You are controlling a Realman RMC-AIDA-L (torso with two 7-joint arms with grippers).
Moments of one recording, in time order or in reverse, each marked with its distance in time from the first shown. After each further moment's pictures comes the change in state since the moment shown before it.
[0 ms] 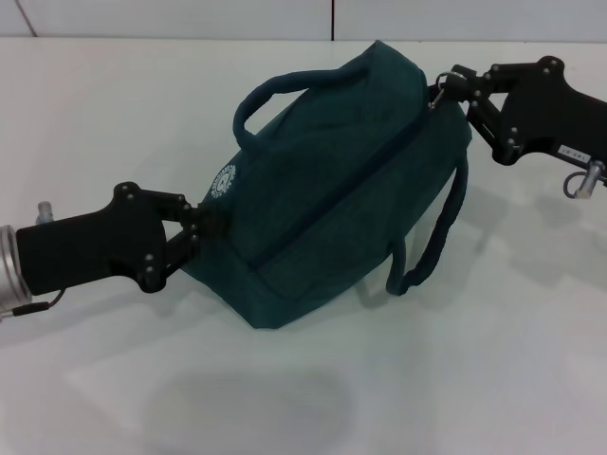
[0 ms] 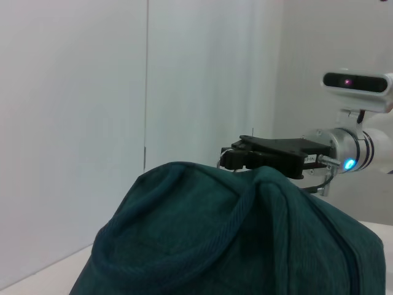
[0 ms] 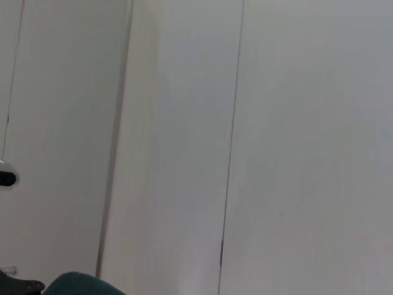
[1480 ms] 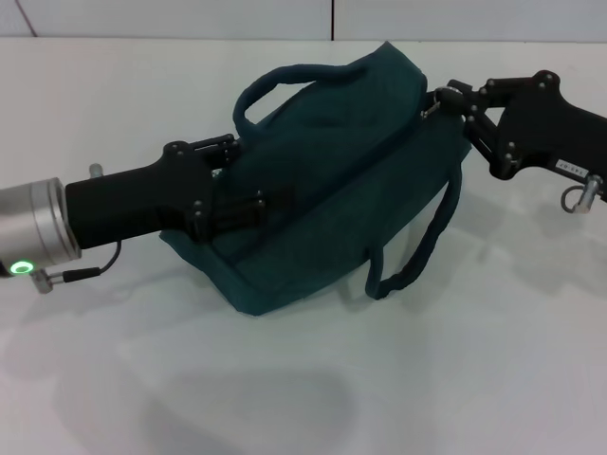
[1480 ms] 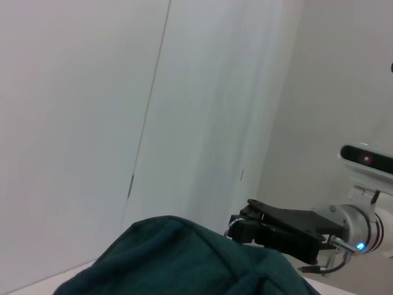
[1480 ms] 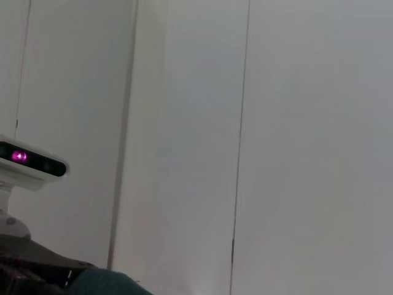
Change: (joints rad) left arm -0.063 -0.121 -0.148 0.157 0.118 0.034 -0.298; right arm -0.011 0.005 -0.009 0.011 -0.002 -0.020 0.000
